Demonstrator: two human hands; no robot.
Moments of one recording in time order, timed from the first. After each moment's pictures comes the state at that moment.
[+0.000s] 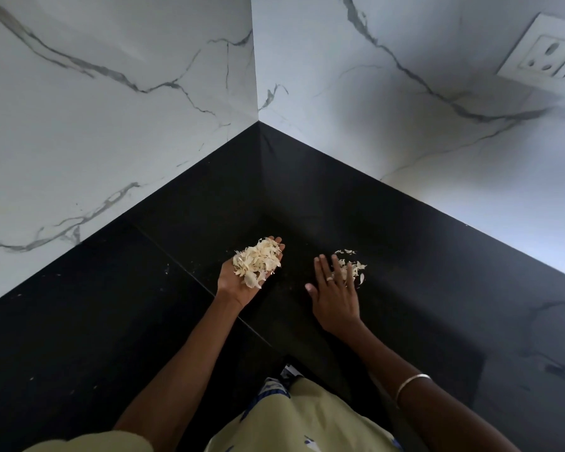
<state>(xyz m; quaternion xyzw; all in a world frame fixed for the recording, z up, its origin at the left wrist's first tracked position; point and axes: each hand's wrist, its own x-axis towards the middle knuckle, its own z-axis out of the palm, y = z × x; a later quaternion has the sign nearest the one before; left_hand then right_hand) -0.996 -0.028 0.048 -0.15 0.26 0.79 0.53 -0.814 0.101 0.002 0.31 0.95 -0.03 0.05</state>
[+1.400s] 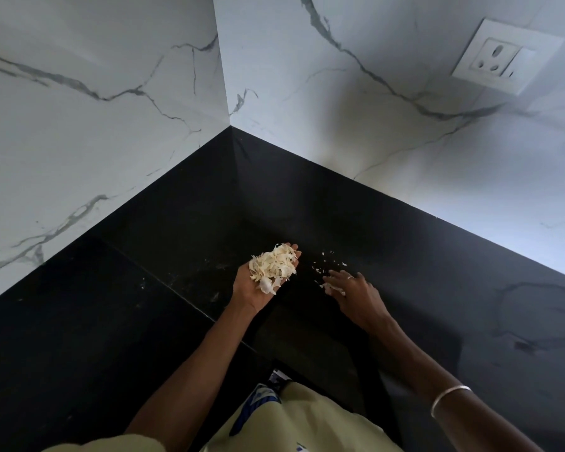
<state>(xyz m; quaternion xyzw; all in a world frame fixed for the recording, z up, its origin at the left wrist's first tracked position) -0.953 0.017 0.054 -0.13 0.24 0.75 0.60 -0.753 0.152 0.042 0.31 0.93 -0.21 0.04</state>
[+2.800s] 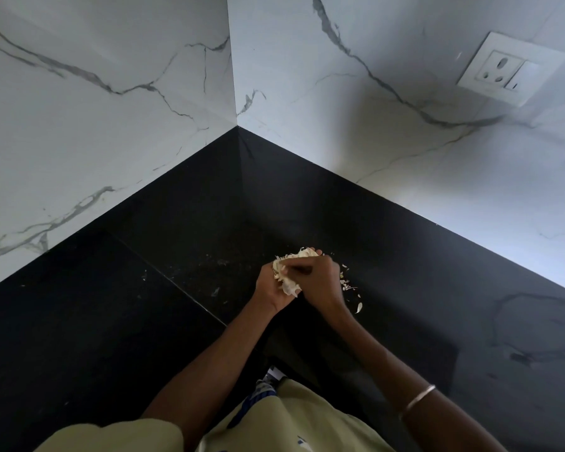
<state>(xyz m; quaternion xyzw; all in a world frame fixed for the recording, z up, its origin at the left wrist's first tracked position) -0.919 0.032 0.065 -0.11 0.30 0.72 0.61 -0.823 0.080 0.111 0.34 0.79 -0.46 -0.21</state>
